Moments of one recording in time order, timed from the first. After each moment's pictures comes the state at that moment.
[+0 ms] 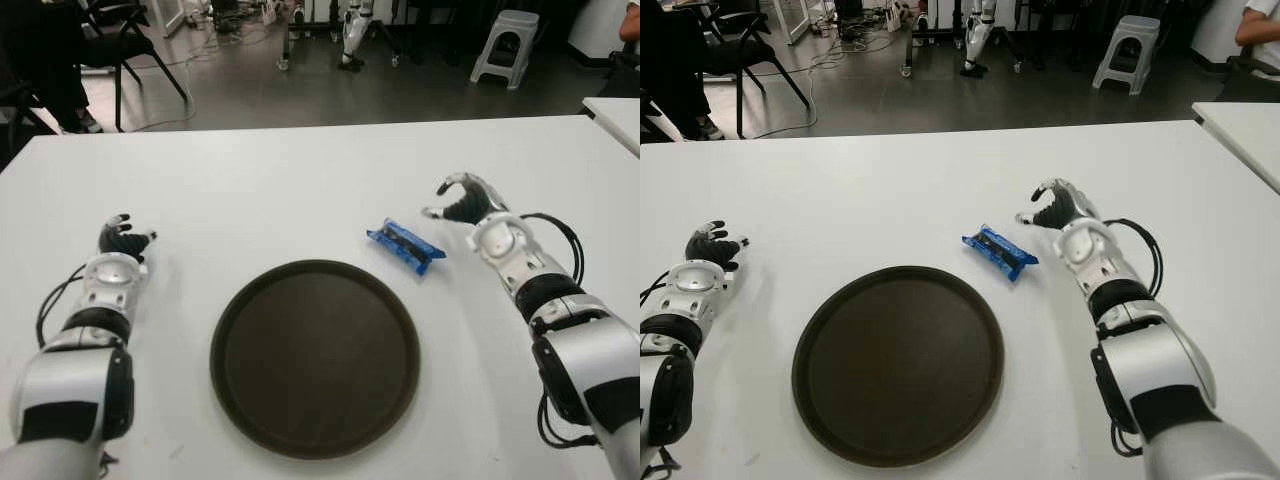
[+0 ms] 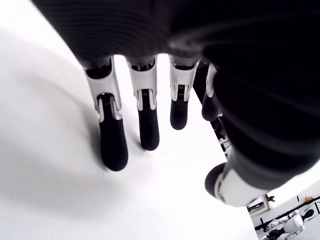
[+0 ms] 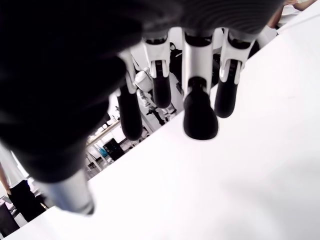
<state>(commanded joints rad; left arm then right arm) -0.73 0.35 0.12 1.34 0.15 -0.04 0.20 -0.90 -0.27 0.26 1.19 -0.46 -0.15 -0.14</state>
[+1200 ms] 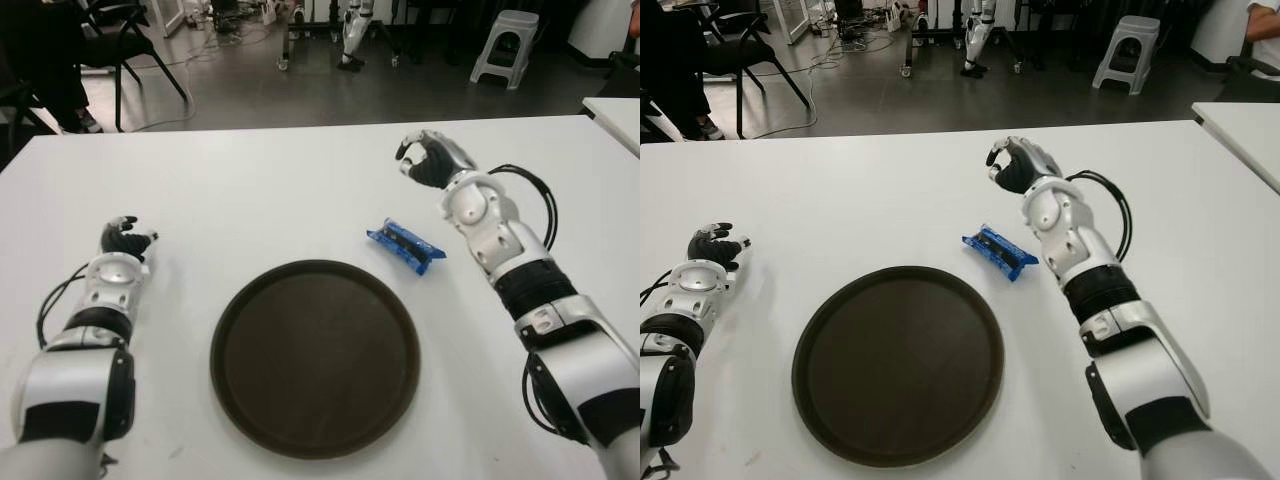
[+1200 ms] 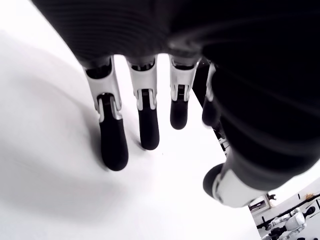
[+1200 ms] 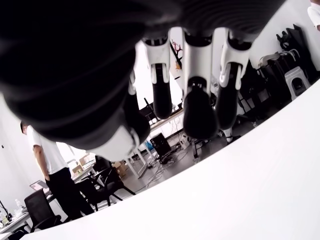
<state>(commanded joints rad) -0.75 0.34 0.10 1.34 0.15 -0.02 0.21 -0.81 -0.24 0.33 0.69 -0.51 0.11 0.03</state>
